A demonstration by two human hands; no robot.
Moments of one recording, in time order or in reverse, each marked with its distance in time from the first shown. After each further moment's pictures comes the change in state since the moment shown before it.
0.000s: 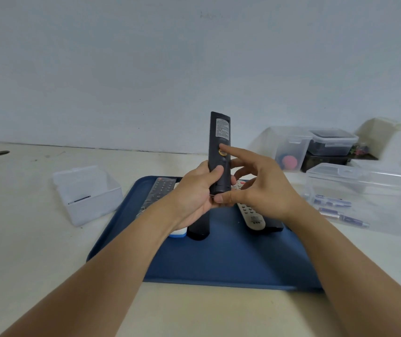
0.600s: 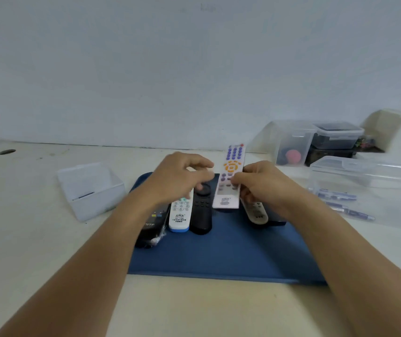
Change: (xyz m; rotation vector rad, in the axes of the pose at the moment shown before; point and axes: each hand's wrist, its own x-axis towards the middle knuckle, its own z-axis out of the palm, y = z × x) left_hand -0.001 0.023 -0.045 0.930 0.162 0.161; right_hand 0.009 0.005 0.008 0.149 0.006 0.547
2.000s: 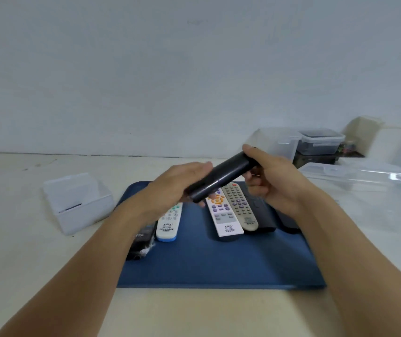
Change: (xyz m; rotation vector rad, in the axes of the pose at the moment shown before) left_hand -0.005 0.012 0.007 -0.473 -0.272 -0.001; right_hand -0.004 -0.012 -0.034 0.584 -0.061 -0.012
